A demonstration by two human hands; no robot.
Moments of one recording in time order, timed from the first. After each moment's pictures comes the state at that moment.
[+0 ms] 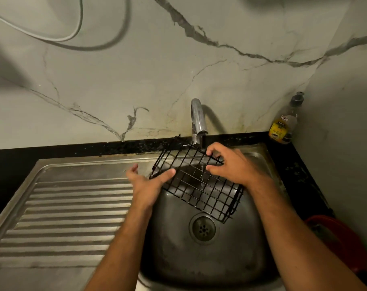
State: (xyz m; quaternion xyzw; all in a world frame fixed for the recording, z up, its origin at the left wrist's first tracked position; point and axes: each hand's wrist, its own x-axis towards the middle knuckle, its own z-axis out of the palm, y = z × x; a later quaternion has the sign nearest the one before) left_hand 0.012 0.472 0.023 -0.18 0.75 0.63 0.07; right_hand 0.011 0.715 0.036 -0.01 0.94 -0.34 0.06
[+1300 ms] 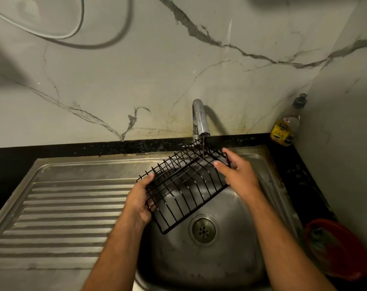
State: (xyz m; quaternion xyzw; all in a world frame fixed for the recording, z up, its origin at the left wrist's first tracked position) left_hand 0.009 0.454 0.002 -0.30 0.56 0.76 0.17; right_hand 0.033 0.700 0.013 0.19 0.77 -0.61 -0.04
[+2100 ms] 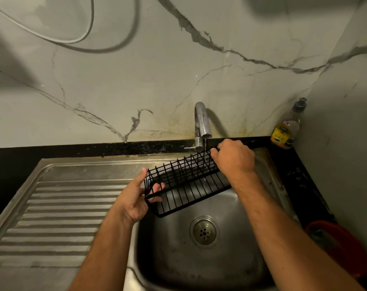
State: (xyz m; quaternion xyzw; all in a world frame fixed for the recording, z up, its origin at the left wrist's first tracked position) left_hand 0.000 0.426 0.012 -0.24 0.53 0.78 0.23; right_hand -0.007 0.683 0.061 0.18 0.97 -0.15 -0.08
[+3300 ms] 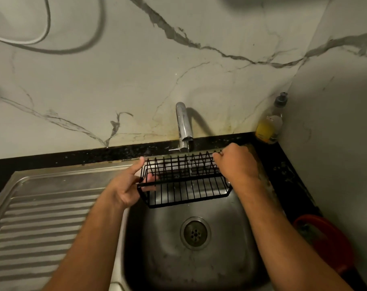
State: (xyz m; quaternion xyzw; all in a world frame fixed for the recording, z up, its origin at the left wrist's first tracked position) left_hand -0.050 0.453 0.026 -0.22 0.57 0.74 0.28; right_hand -0.001 0.725 0.041 0.26 0.94 -0.21 -0.04
